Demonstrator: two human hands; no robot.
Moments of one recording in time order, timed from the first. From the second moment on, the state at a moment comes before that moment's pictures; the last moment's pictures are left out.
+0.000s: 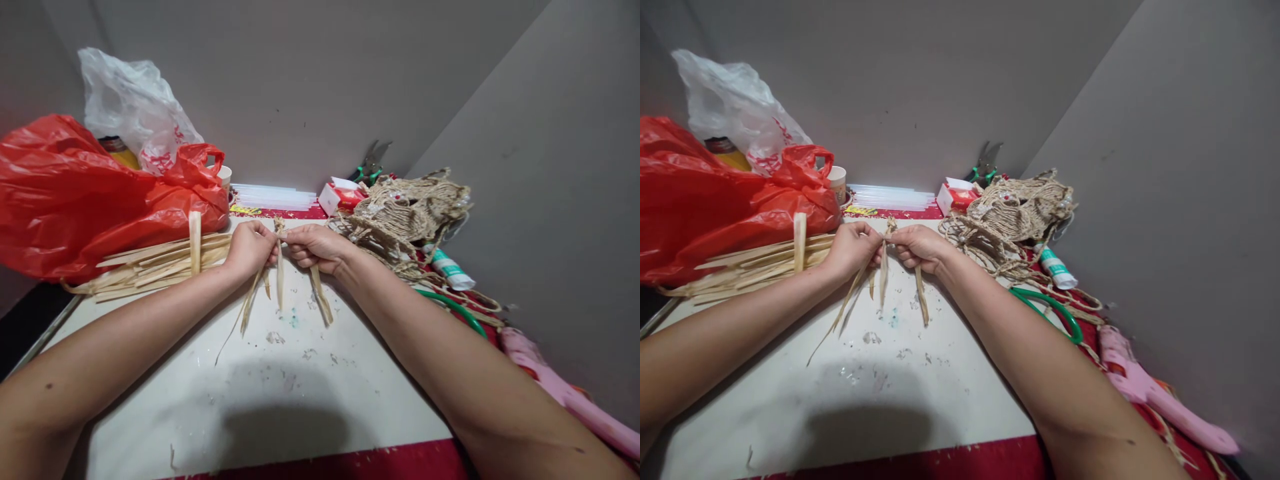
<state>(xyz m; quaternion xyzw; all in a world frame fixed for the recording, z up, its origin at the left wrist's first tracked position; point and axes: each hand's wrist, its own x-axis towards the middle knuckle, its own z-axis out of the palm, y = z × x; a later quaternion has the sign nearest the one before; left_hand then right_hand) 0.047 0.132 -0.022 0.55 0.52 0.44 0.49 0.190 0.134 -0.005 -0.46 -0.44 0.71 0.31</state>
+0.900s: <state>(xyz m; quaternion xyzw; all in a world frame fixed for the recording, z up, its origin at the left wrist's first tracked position) 0.041 0.147 -0.007 0.47 0.39 0.31 0.73 0.195 0.136 0.002 -0.48 -0.42 0.72 0.28</state>
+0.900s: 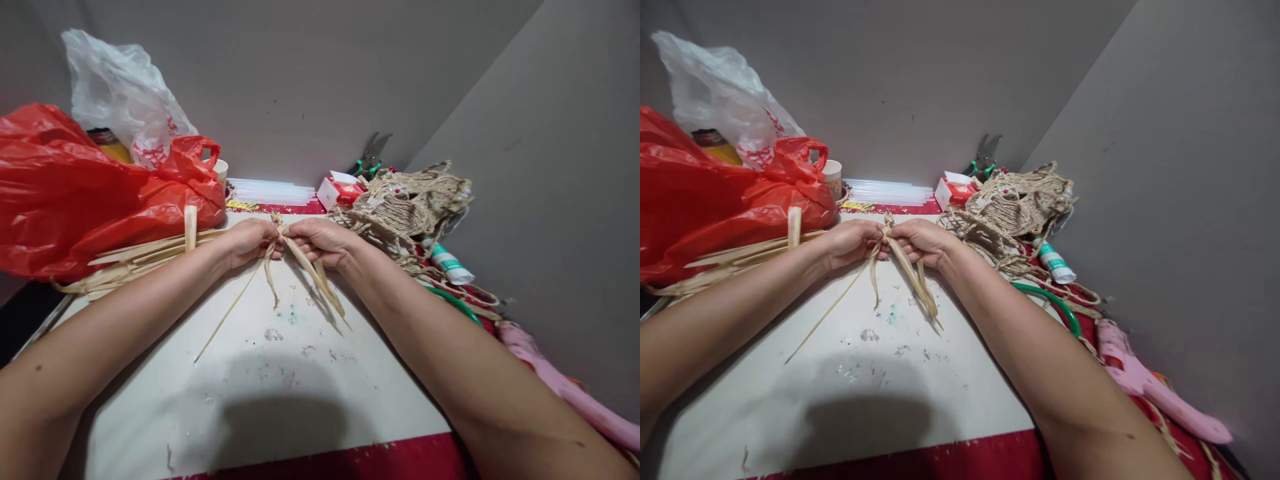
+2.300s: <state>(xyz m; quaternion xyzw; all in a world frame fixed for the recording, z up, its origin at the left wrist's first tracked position) 0.043 0.141 -0.005 0.57 0.51 0.25 0.60 0.199 0.126 0.012 -0.56 -0.75 0.31 0.15</state>
